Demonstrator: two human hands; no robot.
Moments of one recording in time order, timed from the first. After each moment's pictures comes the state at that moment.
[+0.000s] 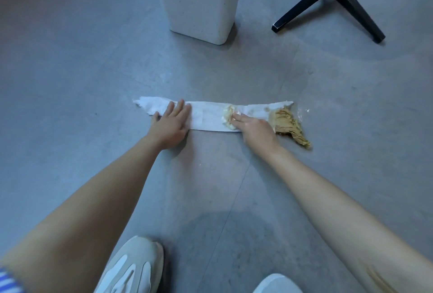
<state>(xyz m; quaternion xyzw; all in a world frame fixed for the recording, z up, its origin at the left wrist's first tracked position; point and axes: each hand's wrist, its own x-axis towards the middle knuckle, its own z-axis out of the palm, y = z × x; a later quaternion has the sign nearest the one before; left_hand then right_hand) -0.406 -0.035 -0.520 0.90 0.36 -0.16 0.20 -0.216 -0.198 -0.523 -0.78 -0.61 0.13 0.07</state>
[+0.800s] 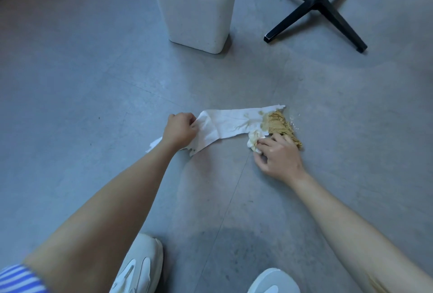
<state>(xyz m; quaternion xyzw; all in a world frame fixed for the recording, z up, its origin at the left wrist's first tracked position) -0.381 -0.071 -0.500 0.81 0.47 0.00 0.35 -0.209 -0.287 -0.522 -0.78 -0.61 -0.09 0.11</state>
